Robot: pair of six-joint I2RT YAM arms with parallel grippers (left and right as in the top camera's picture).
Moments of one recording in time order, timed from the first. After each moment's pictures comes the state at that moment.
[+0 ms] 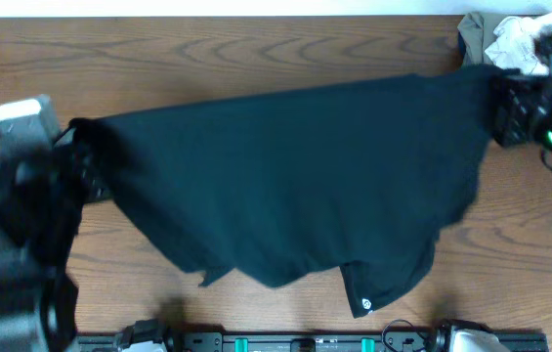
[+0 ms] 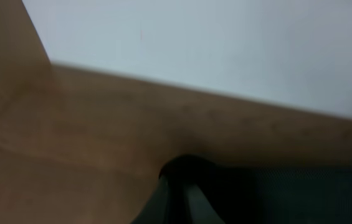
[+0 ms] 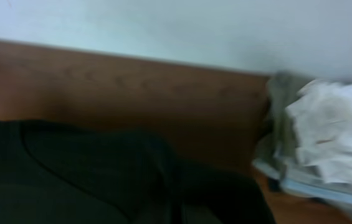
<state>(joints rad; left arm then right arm) 0.15 0.95 1.42 -0.94 0.06 -0.11 -0.13 1.31 1.72 -1.06 -0.37 -0.12</state>
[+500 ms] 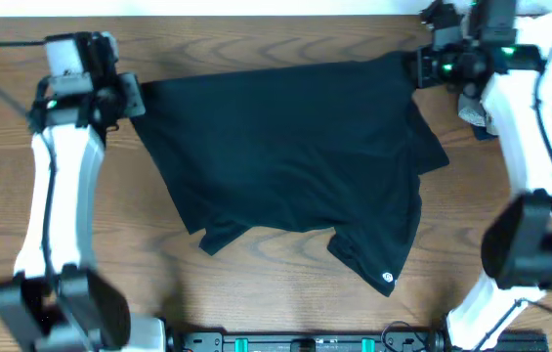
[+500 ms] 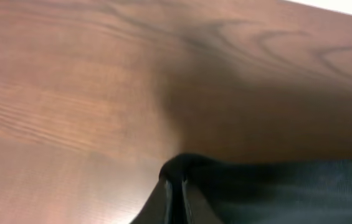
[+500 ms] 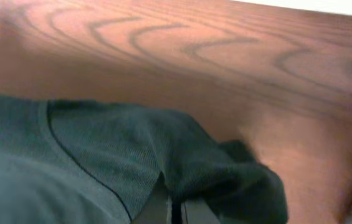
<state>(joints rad) 0.14 1.63 1.42 -0.67 0.04 -0.10 -0.01 1.95 1.72 -0.70 -0.40 -0.14</state>
